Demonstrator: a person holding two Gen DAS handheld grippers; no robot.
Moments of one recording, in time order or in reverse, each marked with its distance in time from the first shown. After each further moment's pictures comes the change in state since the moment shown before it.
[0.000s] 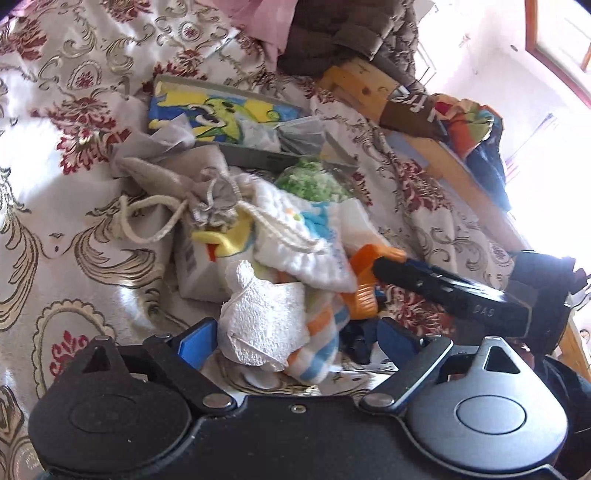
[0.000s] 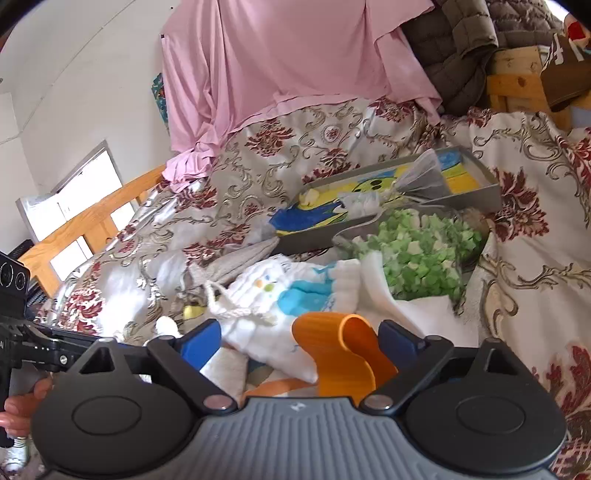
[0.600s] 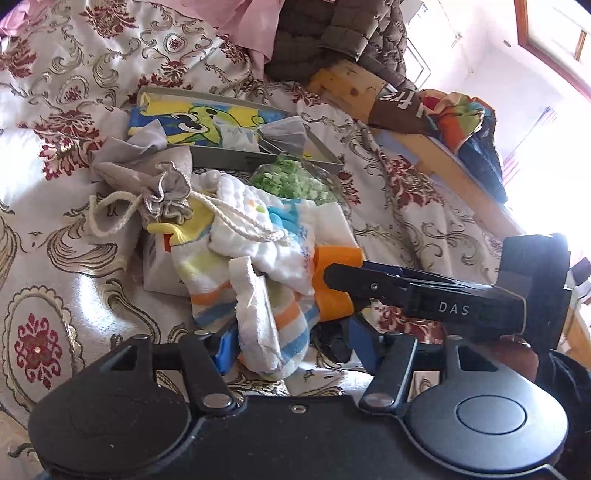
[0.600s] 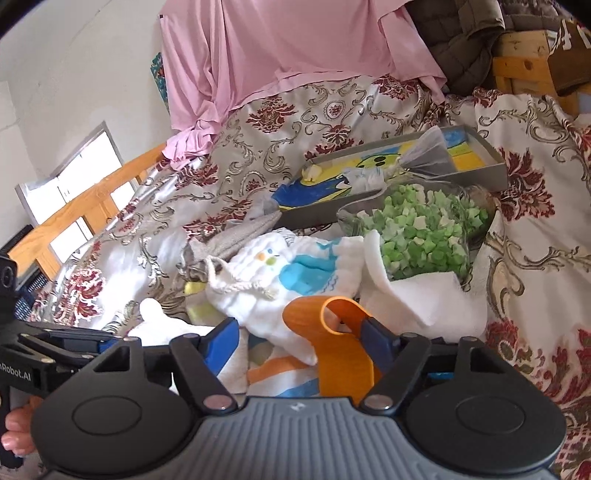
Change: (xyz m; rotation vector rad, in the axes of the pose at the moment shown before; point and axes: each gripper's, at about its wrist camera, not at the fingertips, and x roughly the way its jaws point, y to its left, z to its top) left arm 0.011 -0.038 -0.017 0.042 -0.034 0.050; right arm 0.006 0.004 -0.005 -0.008 0.070 -0.015
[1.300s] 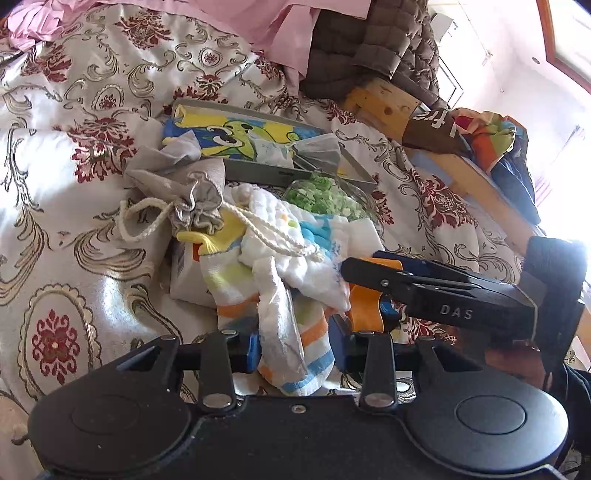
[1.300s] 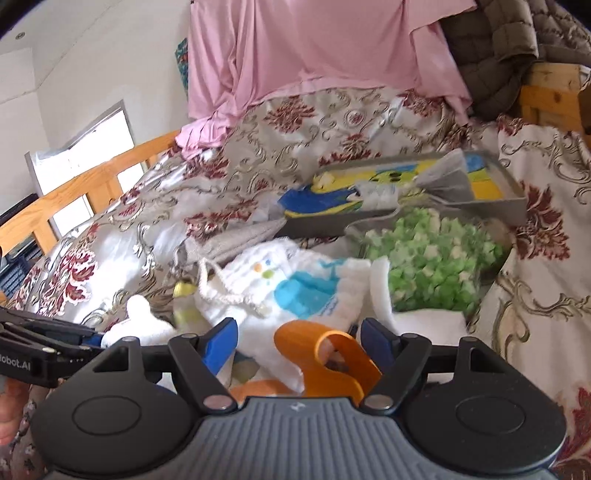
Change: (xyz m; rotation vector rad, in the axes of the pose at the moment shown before) left arm 0.003 0.000 -0.002 -0.052 -0.062 0.107; right arm 0.017 0.000 0.011 -0.133 0.001 0.019
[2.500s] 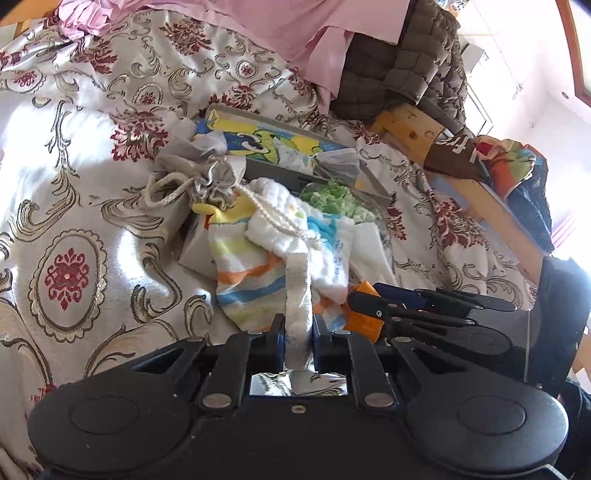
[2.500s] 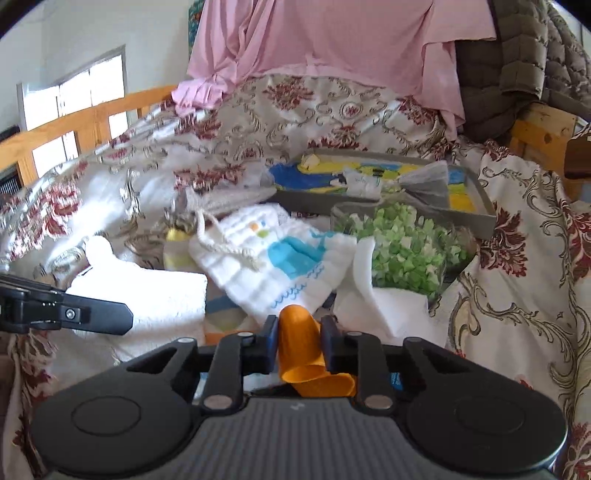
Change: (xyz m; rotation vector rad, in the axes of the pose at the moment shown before) left arm -0.020 -0.023 -0.033 -0.102 -0.089 0.078; right arm -0.027 0.026 -0.012 -0.165 0.053 -0.159
